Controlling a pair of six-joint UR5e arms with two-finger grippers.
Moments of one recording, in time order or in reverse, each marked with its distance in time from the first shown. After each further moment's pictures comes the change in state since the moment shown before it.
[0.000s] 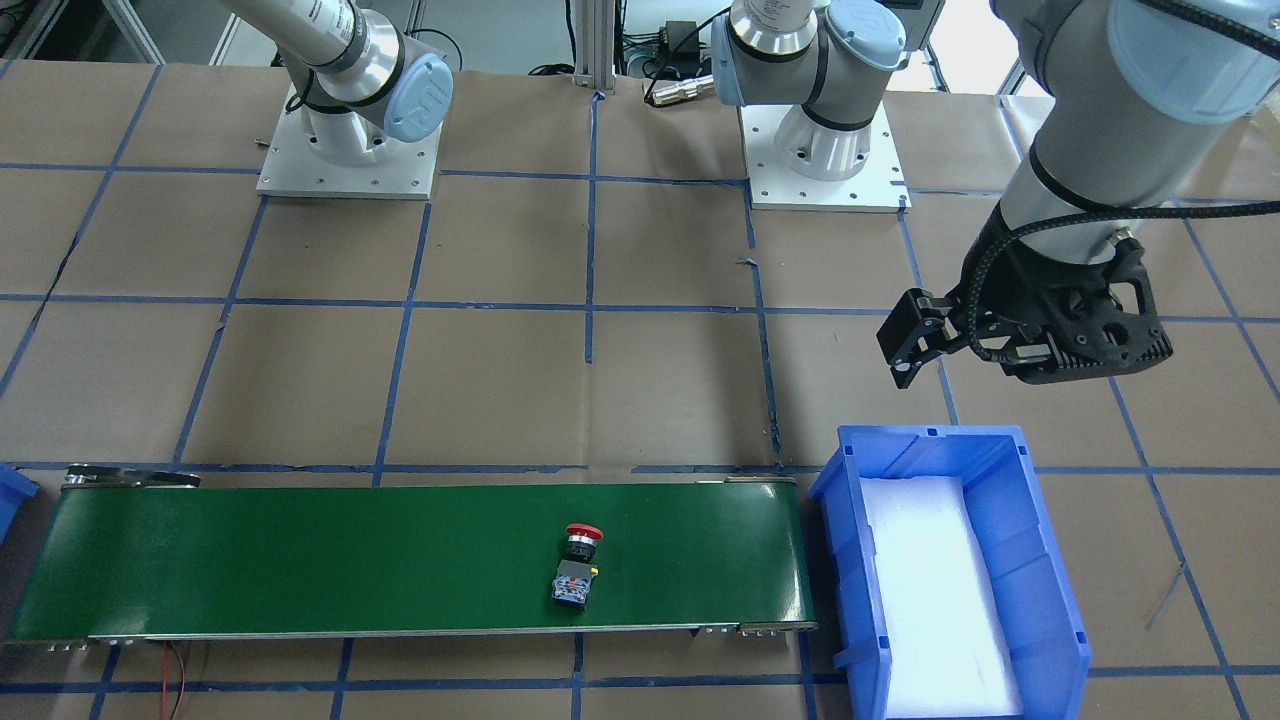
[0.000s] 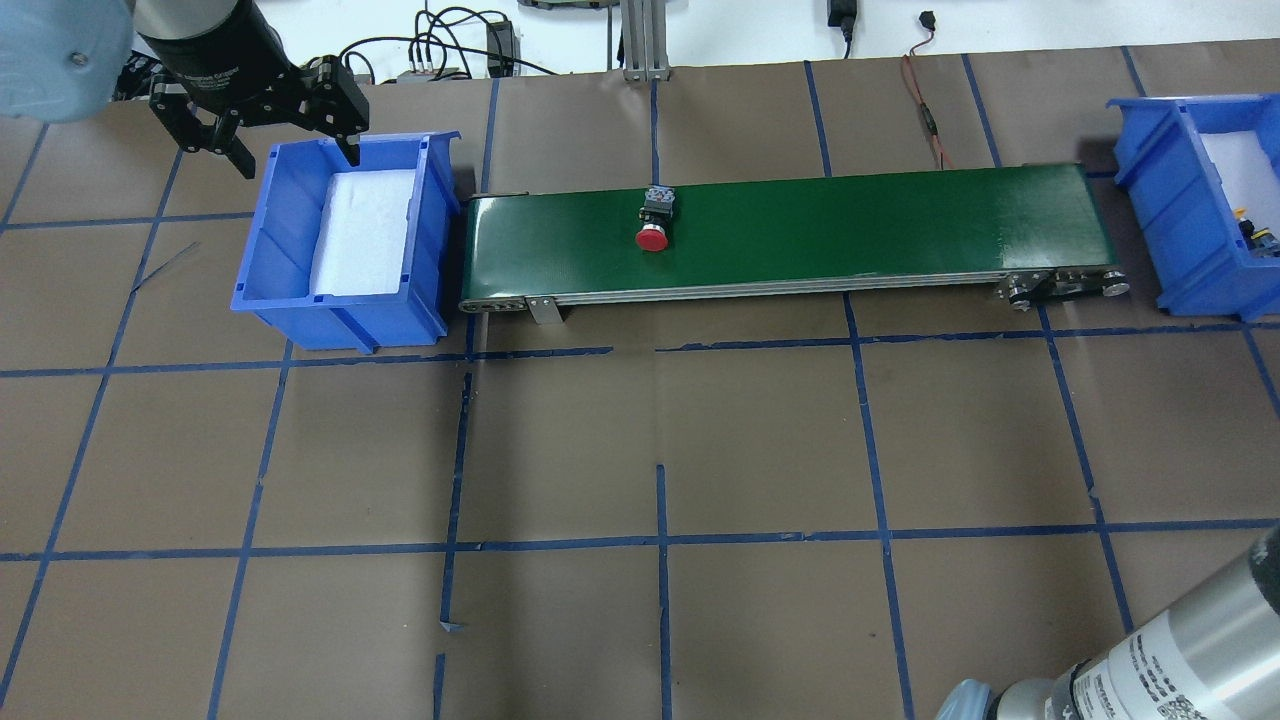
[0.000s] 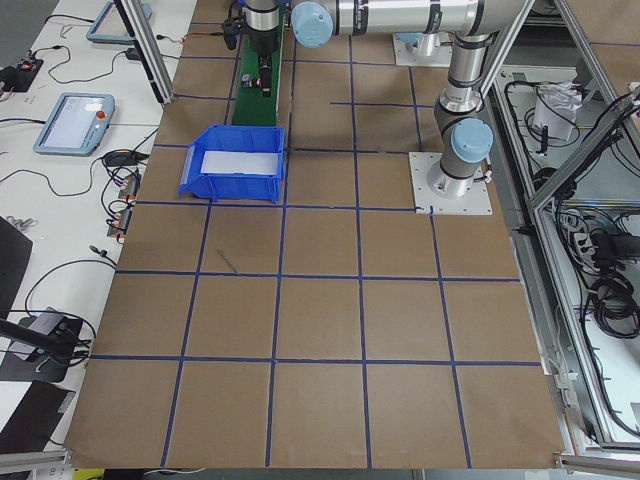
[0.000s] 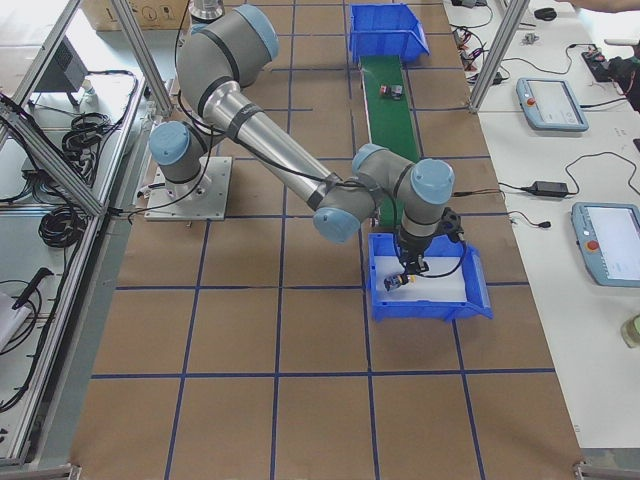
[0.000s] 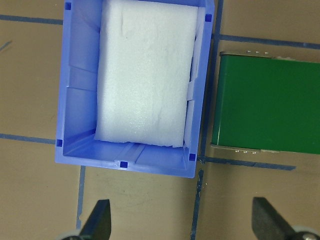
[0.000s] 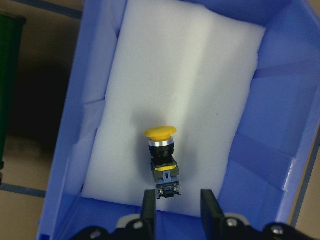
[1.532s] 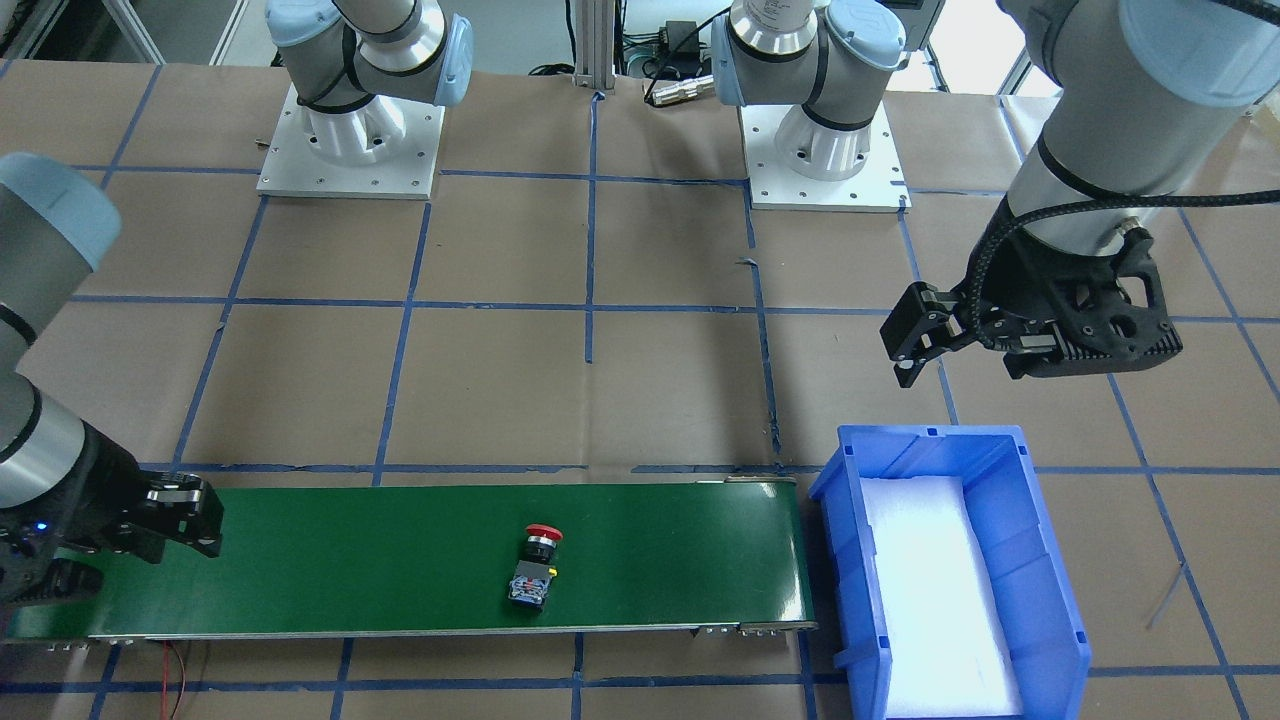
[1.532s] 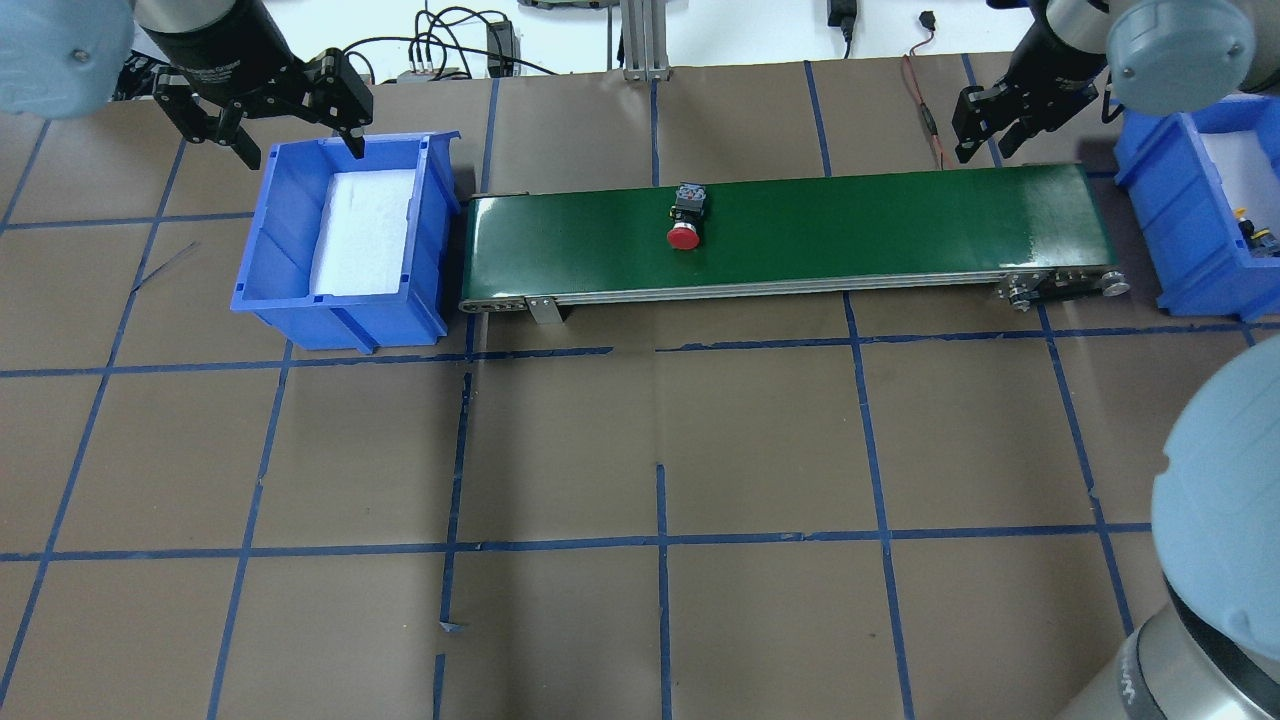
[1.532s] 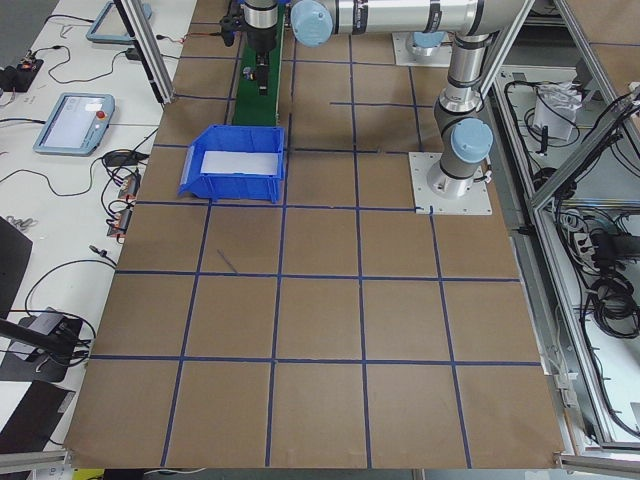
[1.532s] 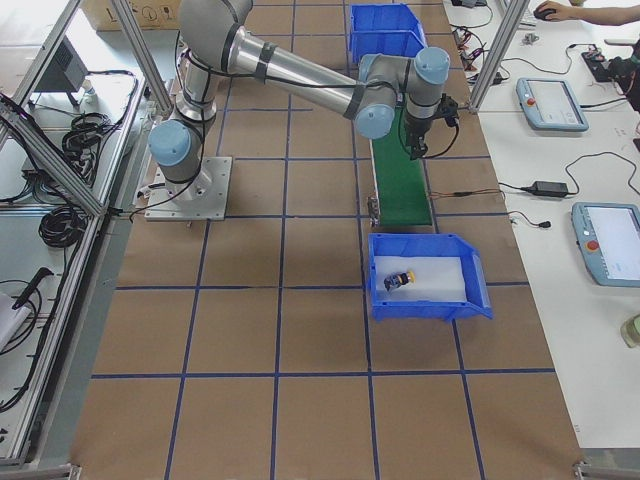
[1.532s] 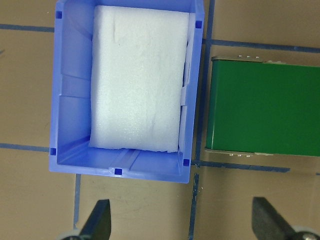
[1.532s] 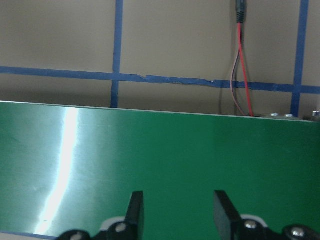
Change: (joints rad) left arm 0.003 0.008 0.012 0.013 -0.010 0.044; right arm 0.459 -0.054 0.129 0.004 0.128 0.684
